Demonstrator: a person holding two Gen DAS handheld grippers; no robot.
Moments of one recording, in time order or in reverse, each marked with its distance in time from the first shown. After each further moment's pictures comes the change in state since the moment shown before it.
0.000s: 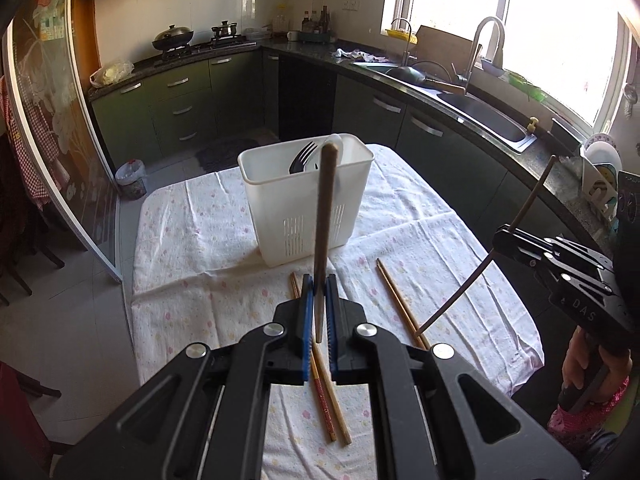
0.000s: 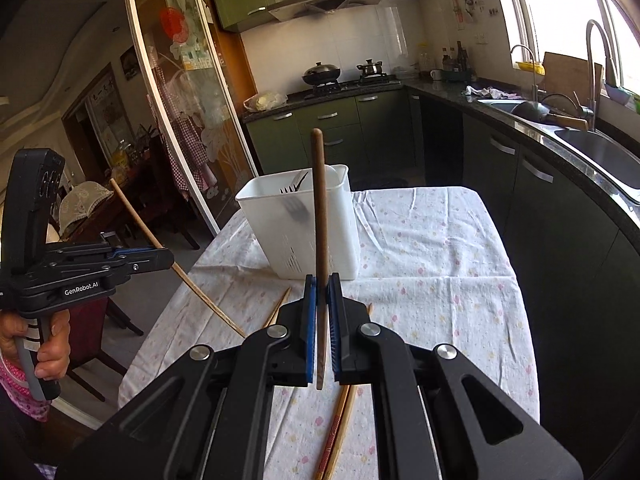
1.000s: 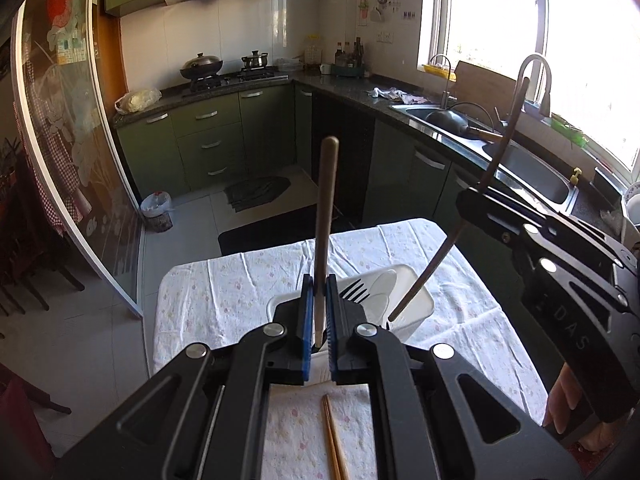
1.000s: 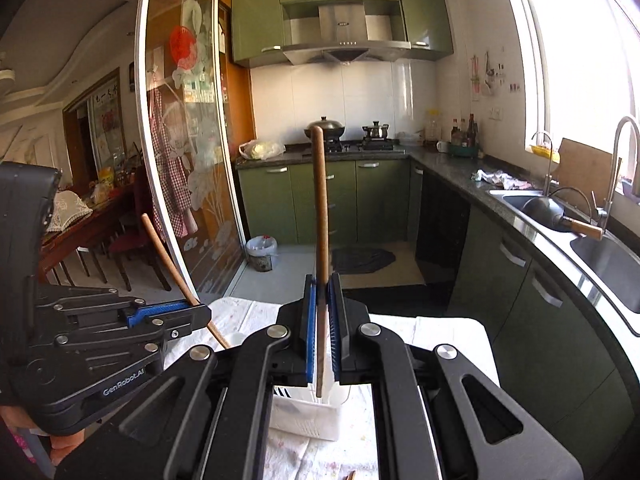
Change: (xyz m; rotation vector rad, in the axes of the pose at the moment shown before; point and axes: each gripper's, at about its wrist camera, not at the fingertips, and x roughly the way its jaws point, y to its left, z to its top) left arm 0.060 0.021 0.117 -0.039 -0.089 0.125; right arm 0.109 0.031 0.165 -0.119 -0.140 -0.082
